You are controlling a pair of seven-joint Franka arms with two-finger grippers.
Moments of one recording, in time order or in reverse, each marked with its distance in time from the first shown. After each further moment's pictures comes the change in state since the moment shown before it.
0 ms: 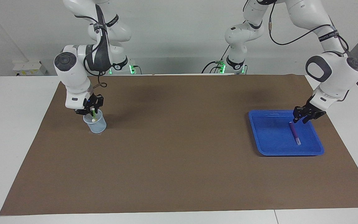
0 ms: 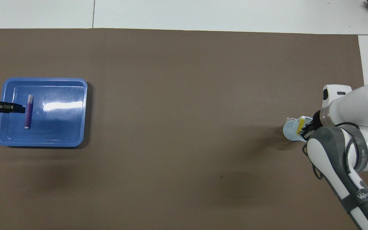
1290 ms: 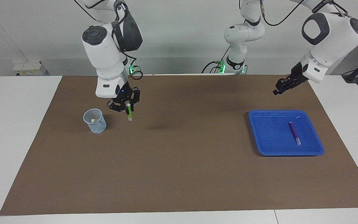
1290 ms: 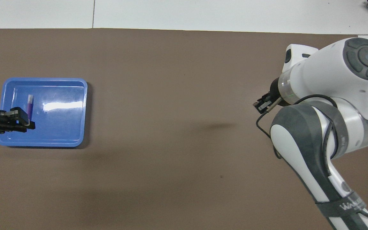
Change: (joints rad) left arm -0.126 -0.286 -0.002 0.049 -0.124 -0.499 -0.464; right arm 0.237 0.116 -0.001 0.422 0.091 -0.184 0.169
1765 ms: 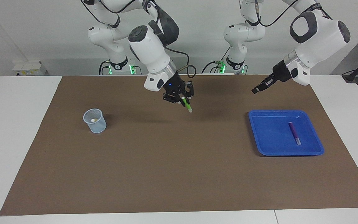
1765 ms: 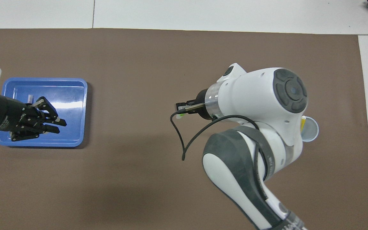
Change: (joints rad) left arm -0.085 -0.002 -0.005 0.014 -0.196 -0.059 -0.444; right arm 0.253 0.049 0.002 -0.003 0.379 0.248 0.591
